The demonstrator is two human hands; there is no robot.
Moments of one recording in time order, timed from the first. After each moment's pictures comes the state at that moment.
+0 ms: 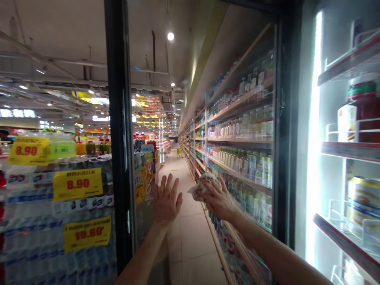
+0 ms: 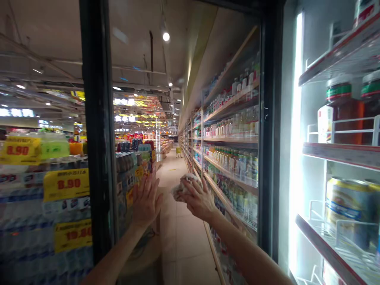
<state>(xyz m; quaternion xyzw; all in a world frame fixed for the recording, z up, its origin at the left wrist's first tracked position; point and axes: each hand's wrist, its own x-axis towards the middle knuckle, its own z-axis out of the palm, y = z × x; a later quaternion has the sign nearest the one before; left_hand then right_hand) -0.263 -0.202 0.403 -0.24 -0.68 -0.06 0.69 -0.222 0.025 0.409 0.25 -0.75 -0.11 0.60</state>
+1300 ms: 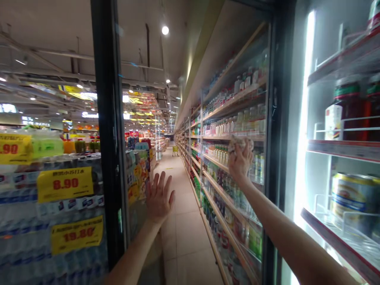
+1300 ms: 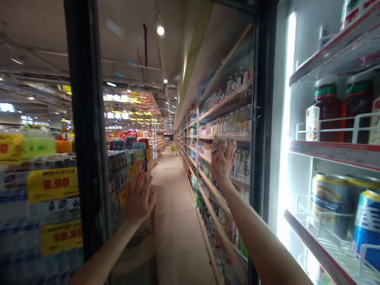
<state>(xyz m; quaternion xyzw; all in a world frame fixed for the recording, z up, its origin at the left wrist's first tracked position) -0.271 -0.201 0.402 -0.25 -0.68 -0.07 0.69 -0.231 0.085 0.488 -0.07 -0.67 0.09 0.73</state>
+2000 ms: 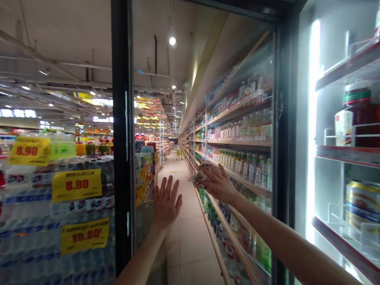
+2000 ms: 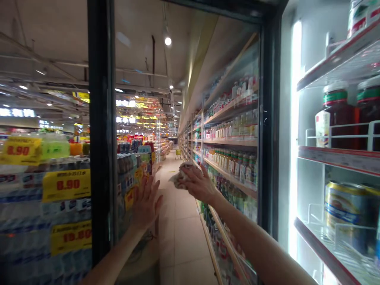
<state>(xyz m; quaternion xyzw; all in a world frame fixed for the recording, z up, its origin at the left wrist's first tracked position) -0.264 -0.202 0.403 -0.25 -0.68 -0.06 0.69 -0.233 0.039 0.462 0.28 -0.71 -0.16 0.62</state>
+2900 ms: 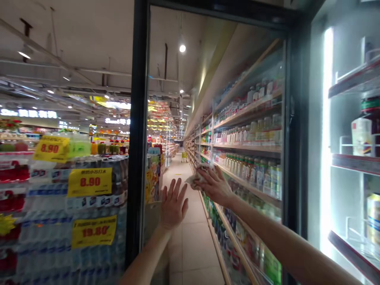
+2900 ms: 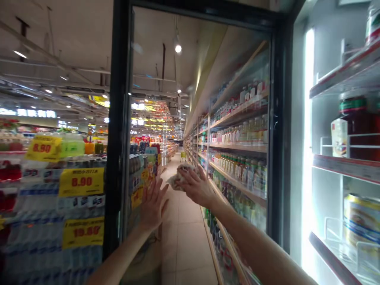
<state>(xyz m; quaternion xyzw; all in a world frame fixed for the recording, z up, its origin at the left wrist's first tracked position) -0.260 -0.213 0.404 -0.27 -0.69 -0.03 0.67 -0.240 0.006 0.478 0.31 -0.71 -0.17 0.61</state>
